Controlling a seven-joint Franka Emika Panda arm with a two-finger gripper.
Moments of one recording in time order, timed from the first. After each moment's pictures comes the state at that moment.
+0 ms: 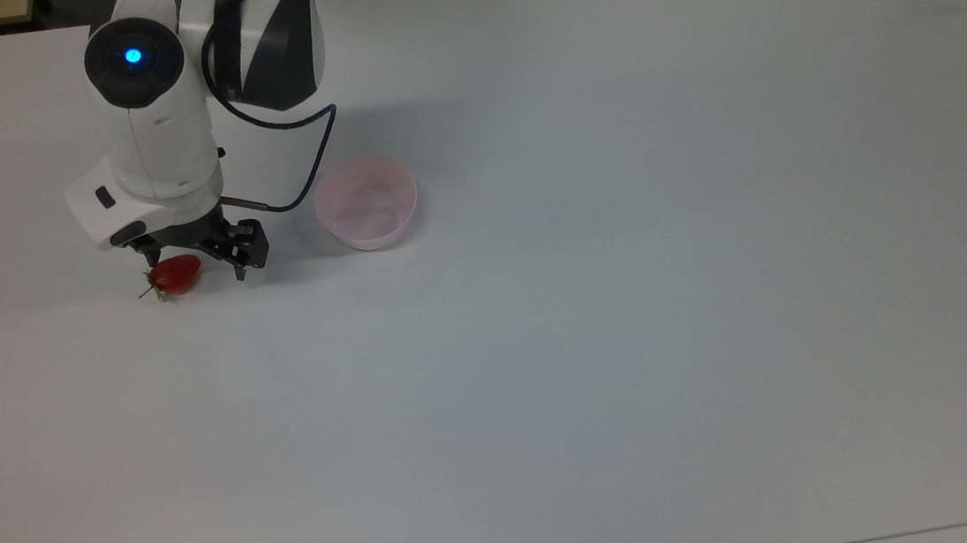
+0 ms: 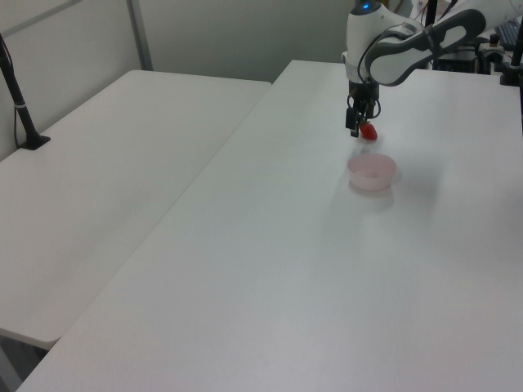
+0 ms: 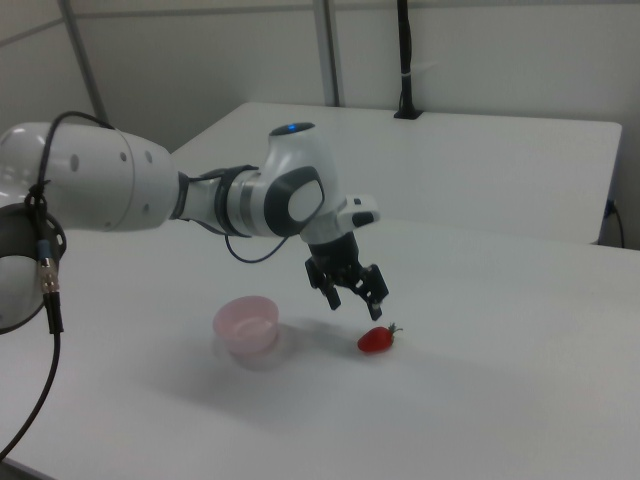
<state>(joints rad) -0.29 0.46 0.08 -1.68 -0.29 2.20 0.10</state>
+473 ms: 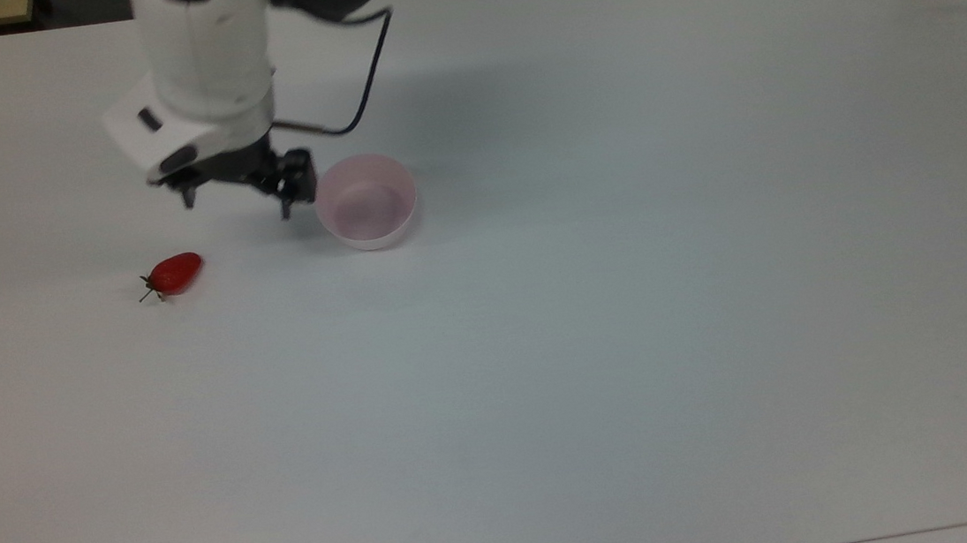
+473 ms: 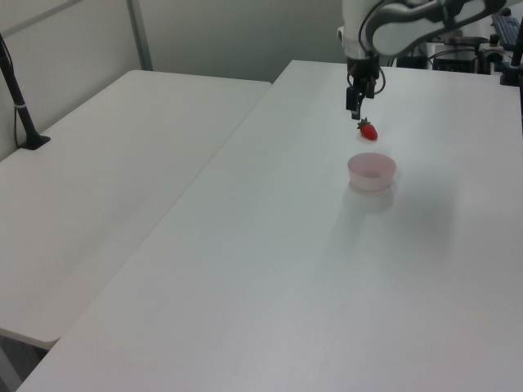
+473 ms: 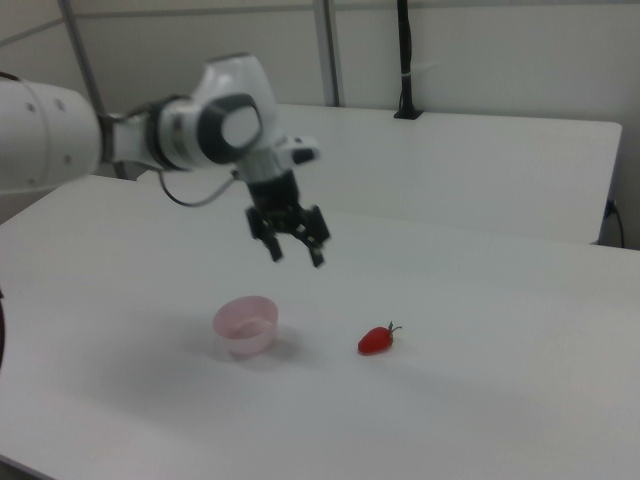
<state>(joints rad) -0.18 0.29 0.09 -1.66 -0.26 1.95 0.10</state>
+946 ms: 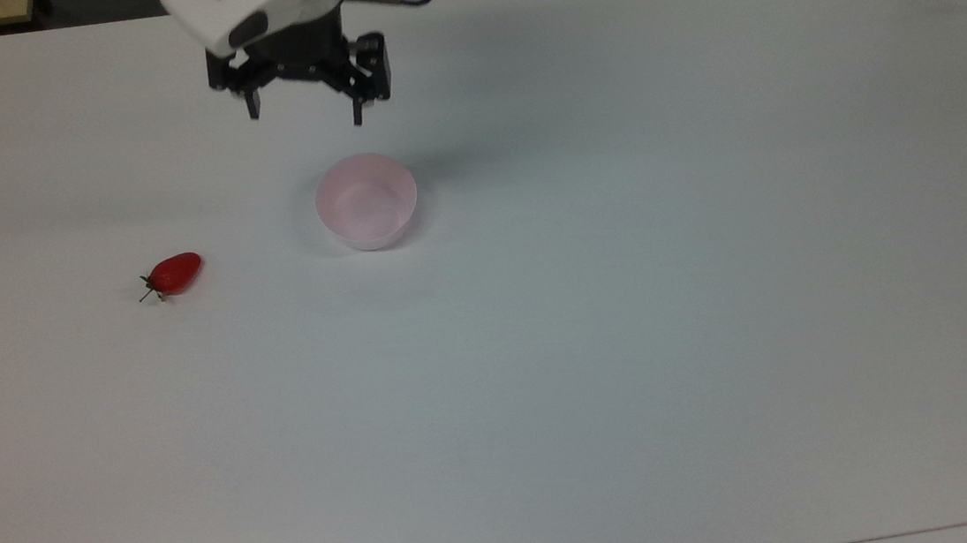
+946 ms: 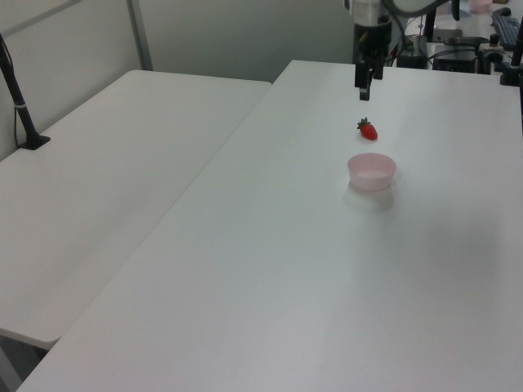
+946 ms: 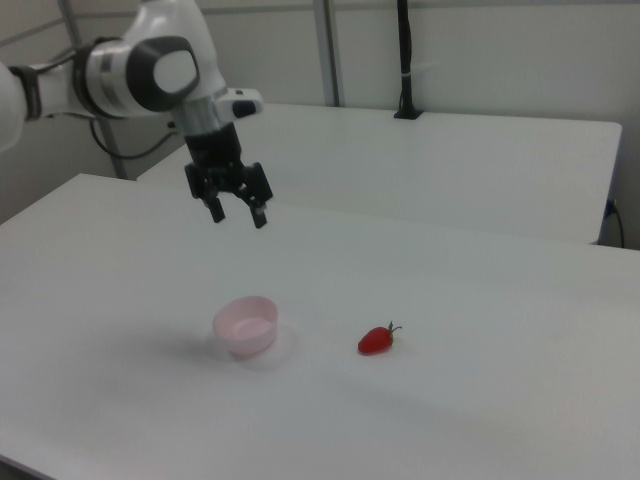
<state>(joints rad) -0.09 0.12 0.10 -1.66 -0.16 1.78 0.10</state>
